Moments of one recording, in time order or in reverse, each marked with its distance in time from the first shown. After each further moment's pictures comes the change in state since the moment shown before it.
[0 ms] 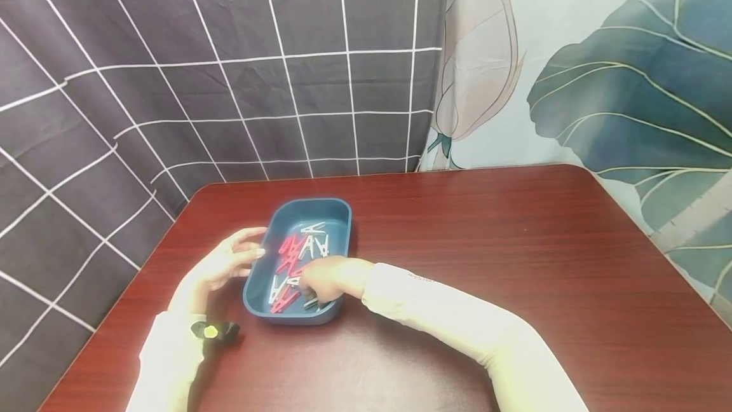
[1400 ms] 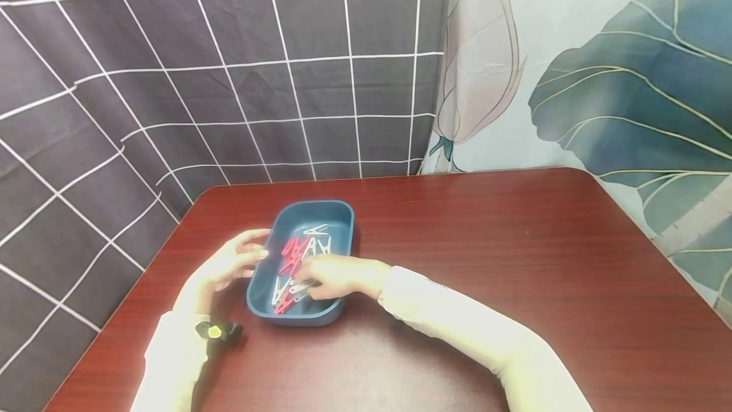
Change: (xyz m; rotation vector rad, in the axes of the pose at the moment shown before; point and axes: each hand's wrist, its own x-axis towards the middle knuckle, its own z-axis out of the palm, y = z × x) left_hand 0.001 -0.002 0.000 -0.028 -0.007 0.018; right_hand -0.012 0.021 0.000 0.209 0.299 -0.387
